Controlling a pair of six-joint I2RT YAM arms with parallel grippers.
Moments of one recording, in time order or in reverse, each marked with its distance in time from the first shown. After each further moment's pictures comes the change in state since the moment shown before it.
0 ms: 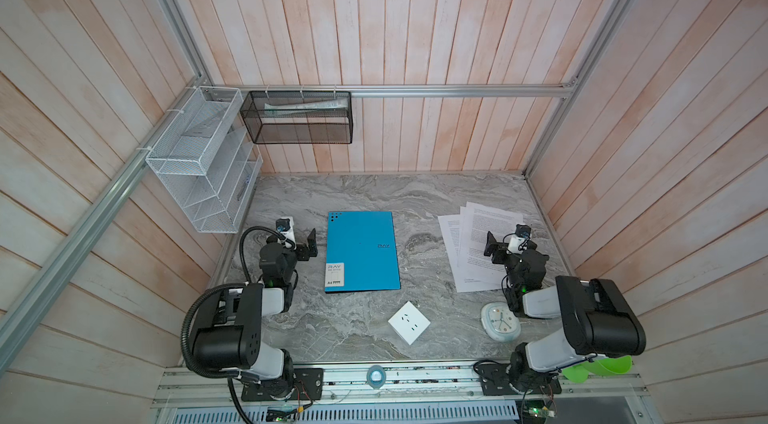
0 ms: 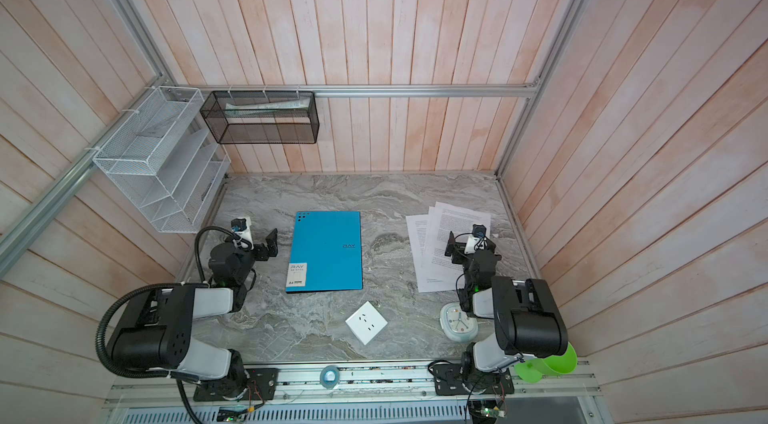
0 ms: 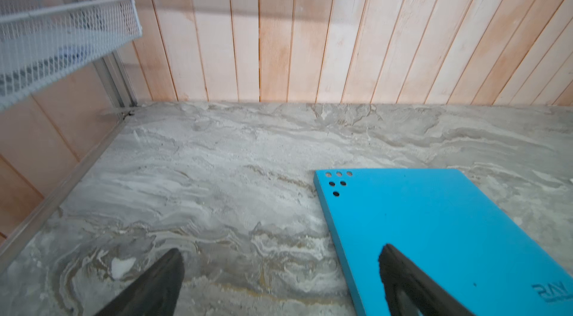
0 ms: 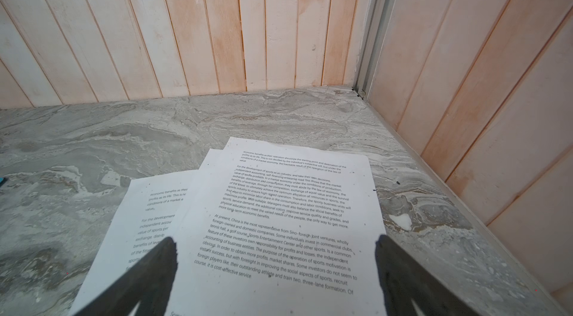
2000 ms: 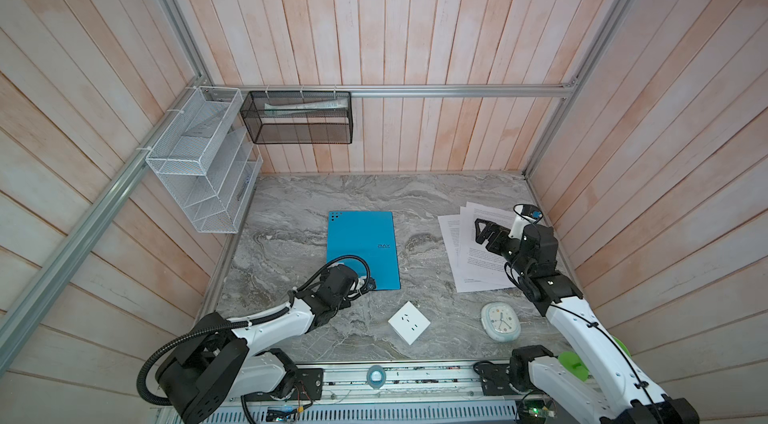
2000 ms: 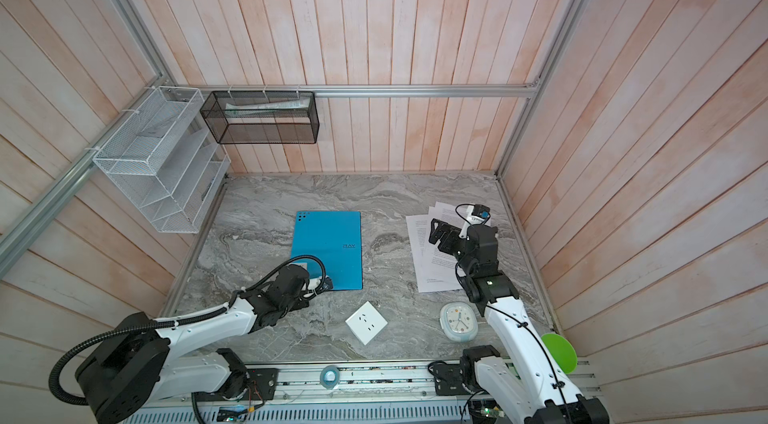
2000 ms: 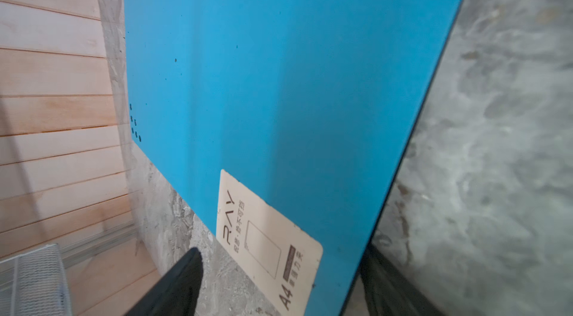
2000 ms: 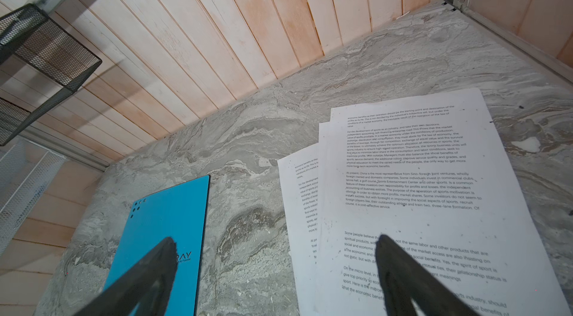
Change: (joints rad) left arm -0.754 -0.219 0.055 -0.982 -0.587 0.883; right arm 0.231 -0.632 0.398 -1.232 -0.011 0.496
